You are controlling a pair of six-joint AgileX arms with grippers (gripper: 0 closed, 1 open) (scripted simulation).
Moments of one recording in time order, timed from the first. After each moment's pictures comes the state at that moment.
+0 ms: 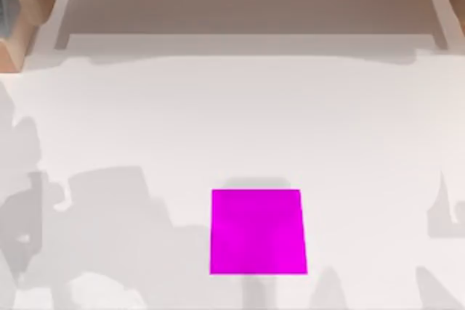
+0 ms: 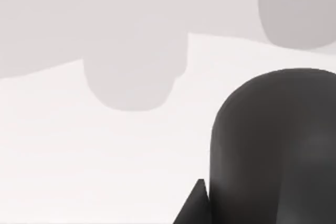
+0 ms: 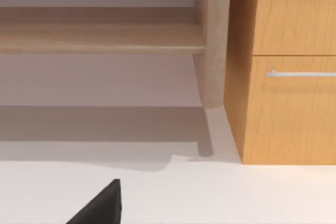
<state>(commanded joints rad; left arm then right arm) 0.29 1.72 1.28 -1.13 0.00 1.52 0.00 0.00 0.00 0.00 0.00 0.00</state>
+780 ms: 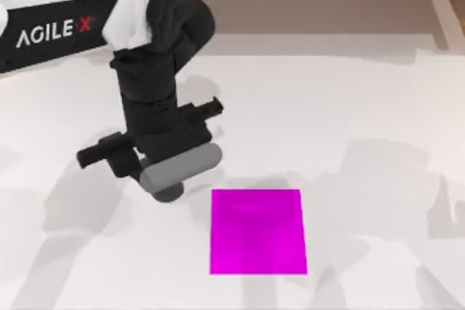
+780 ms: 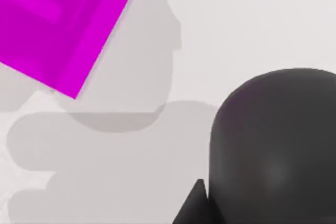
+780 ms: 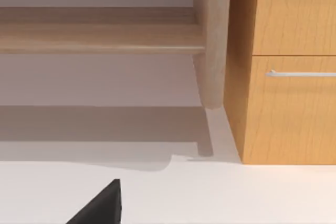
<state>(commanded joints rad) -0.53 2.03 1.53 -1.19 0.04 2.11 0.00 0.00 0.00 0.00 0.00 0.00</state>
